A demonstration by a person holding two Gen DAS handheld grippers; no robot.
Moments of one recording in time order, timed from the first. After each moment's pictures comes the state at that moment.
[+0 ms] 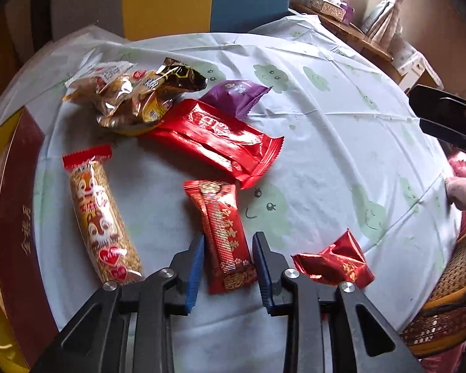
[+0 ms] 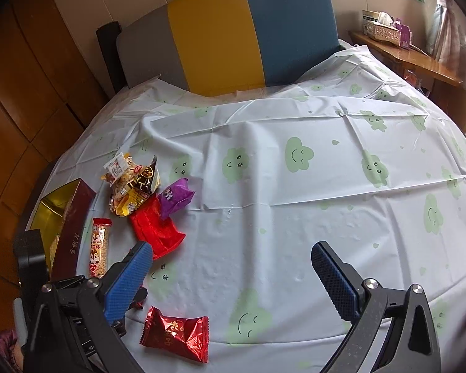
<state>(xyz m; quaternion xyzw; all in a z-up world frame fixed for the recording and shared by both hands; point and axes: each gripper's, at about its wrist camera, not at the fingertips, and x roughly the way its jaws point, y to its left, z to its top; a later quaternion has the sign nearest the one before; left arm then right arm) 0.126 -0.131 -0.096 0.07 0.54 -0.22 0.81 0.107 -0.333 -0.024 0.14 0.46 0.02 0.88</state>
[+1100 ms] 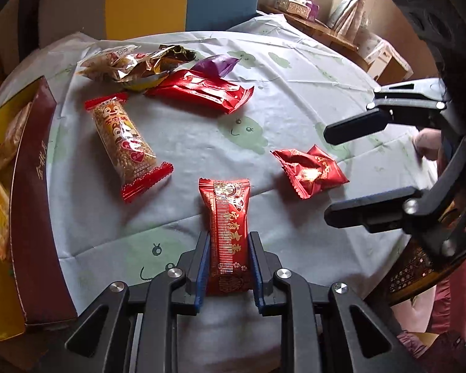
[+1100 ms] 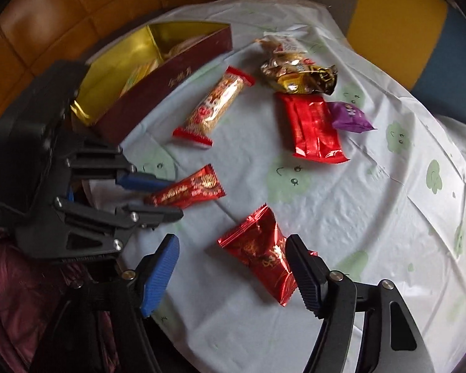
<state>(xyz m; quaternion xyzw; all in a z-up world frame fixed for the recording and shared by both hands) 0.055 -0.084 -0.100 0.06 0.52 -0.29 0.80 0.061 -0.199 -0.060 -0.14 0.55 0.29 0.77</state>
